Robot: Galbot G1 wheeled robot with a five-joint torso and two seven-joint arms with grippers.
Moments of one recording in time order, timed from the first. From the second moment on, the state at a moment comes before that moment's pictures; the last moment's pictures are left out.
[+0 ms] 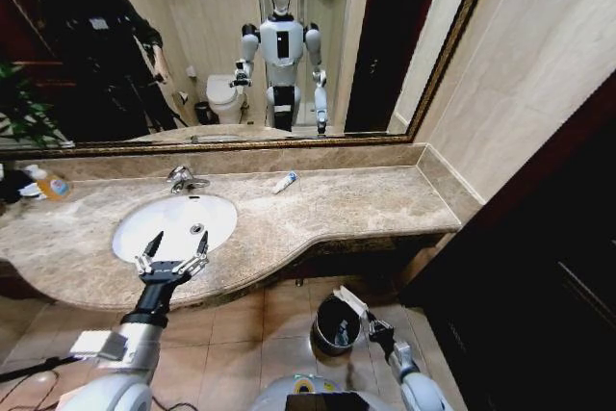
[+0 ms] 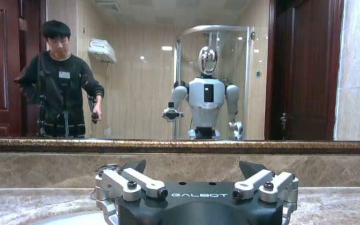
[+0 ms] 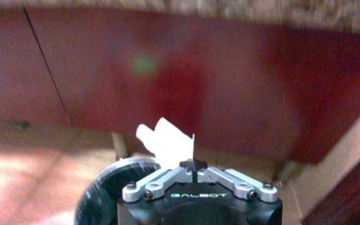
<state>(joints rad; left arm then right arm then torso) 1.84 -1.36 -0.82 -2.47 -0.37 0.04 0.05 -1.38 1.32 0.44 1.11 0.10 0.28 -0.11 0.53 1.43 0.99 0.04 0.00</state>
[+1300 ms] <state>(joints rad) 1.84 -1.36 -0.82 -2.47 -0.37 0.04 0.05 -1.34 1.36 0.39 1.01 0.04 0.30 -0.11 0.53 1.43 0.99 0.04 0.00</state>
